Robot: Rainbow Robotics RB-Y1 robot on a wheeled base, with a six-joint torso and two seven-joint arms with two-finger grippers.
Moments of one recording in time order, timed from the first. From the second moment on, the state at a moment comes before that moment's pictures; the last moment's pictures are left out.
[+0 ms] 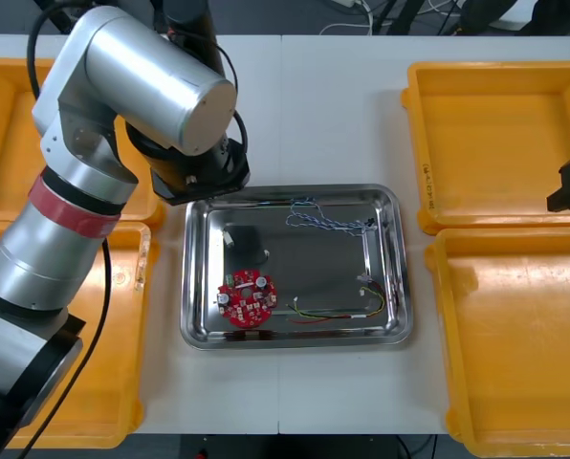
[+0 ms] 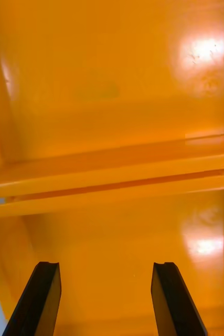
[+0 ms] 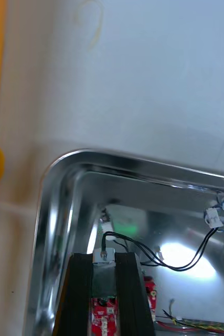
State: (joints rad) right arm -0.42 -0.84 -0.15 -2.01 -0.86 1.92 1.09; left arm -0.82 0.32 -0.34 -1.72 0.40 1.91 -0.69
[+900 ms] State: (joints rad) right arm -0.28 -0.91 -0.18 -2.01 -0.92 1.80 1.20; left arm -0.80 0.22 -0.46 -1.56 0.31 1.68 -0.62
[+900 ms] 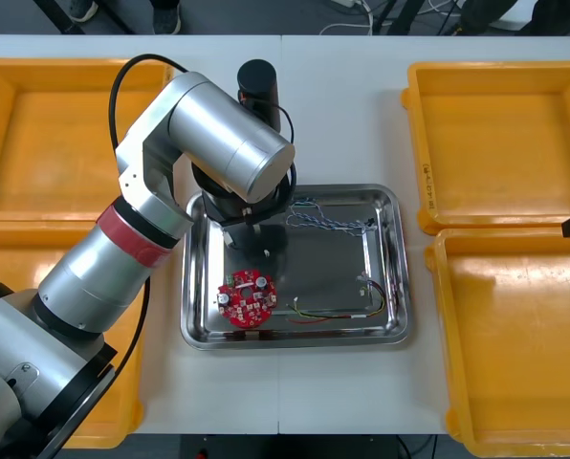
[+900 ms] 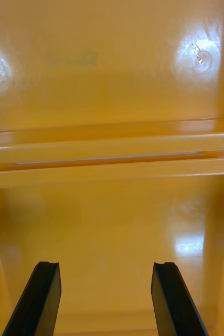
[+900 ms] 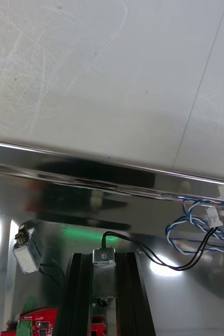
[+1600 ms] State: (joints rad) right arm -0.22 -0.92 -0.18 -2.01 -0.89 1.74 1.27; left arm -0.70 0.22 -0.46 -1.56 0.27 1.61 -0.62
